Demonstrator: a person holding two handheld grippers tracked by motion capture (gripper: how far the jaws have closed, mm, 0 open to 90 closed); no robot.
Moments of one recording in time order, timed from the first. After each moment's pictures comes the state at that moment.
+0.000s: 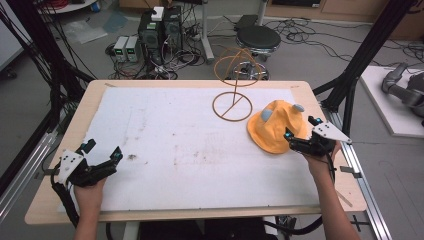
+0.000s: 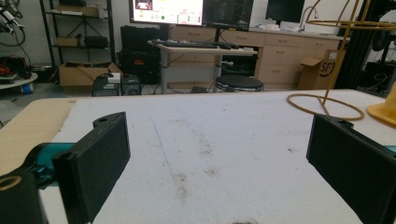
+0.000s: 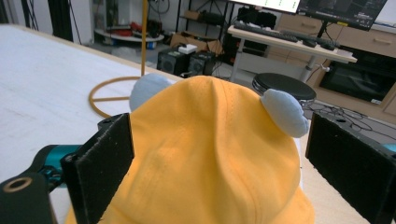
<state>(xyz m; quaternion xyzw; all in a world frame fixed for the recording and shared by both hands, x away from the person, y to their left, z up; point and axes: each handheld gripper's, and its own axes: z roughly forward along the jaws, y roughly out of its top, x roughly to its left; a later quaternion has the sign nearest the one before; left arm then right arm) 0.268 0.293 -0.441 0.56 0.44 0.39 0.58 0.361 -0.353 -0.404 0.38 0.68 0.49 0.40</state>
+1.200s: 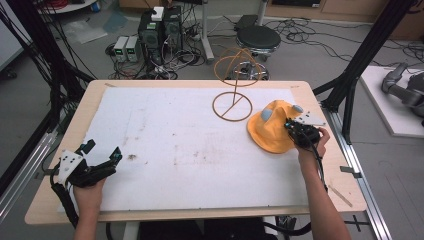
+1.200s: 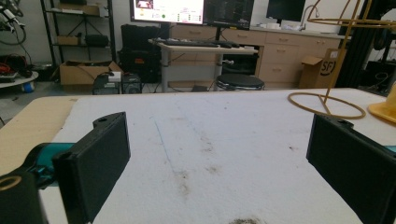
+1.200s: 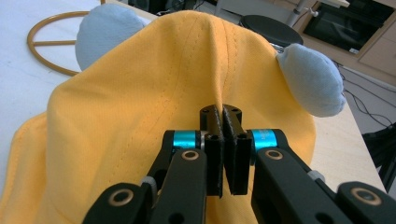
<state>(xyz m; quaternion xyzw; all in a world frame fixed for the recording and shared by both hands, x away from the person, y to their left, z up) 0.267 0.294 -0.442 0.56 0.45 0.39 0.58 0.398 -0.329 -0.416 0.44 0.72 0.37 0.39</state>
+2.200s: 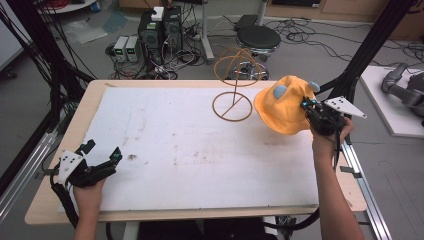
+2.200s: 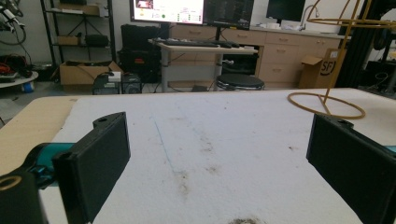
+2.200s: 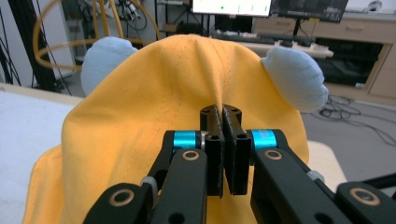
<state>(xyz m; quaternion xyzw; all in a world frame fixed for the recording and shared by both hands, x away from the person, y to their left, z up) 0.267 0.294 -0.442 0.56 0.45 0.39 0.58 0.379 -0.353 -0.333 0.44 0.62 0.52 0.39</state>
